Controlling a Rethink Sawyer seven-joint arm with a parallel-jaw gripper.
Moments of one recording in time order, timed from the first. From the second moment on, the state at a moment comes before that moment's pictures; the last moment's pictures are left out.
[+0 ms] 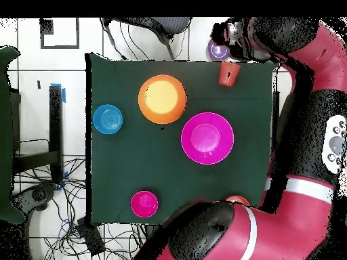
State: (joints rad) arm -0.48 -0.34 0.22 0.62 0.10 1.10 1.17
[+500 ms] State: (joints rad) arm -0.48 -0.16 0.23 0.31 -0.01 1.25 1.17
